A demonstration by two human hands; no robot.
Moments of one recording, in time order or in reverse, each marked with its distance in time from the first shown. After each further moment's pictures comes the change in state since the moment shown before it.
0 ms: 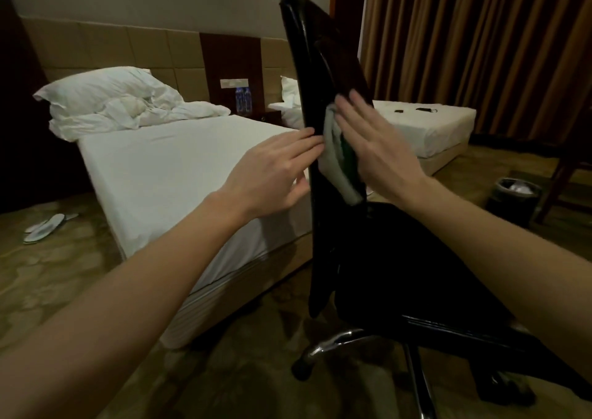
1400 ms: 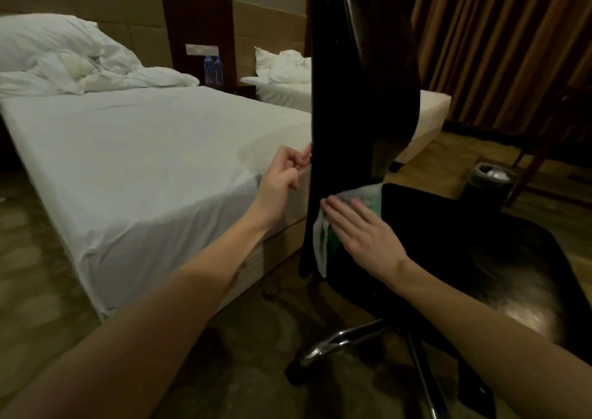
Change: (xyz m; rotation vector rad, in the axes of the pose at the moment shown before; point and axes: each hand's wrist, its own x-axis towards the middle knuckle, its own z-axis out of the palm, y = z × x) left_hand -0.041 -0.032 0.167 -1.787 0.197 -0.675; right_hand -0.099 -0.085 0.174 -0.283 -0.498 -0.187
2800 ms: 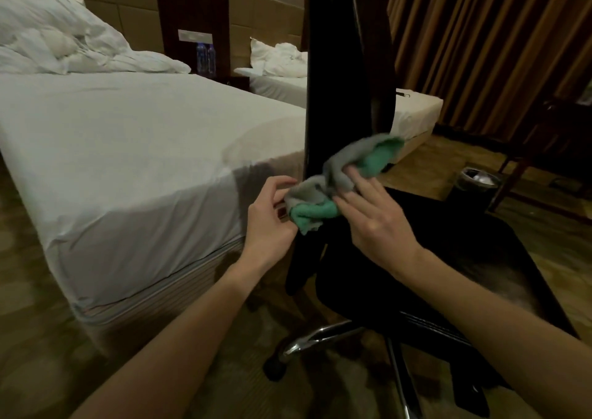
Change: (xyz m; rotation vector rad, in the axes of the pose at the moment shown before) left_hand -0.052 -0.039 0.037 0.340 0.273 0.089; right_hand -0.017 0.038 -0.033 0.340 0.582 0.088
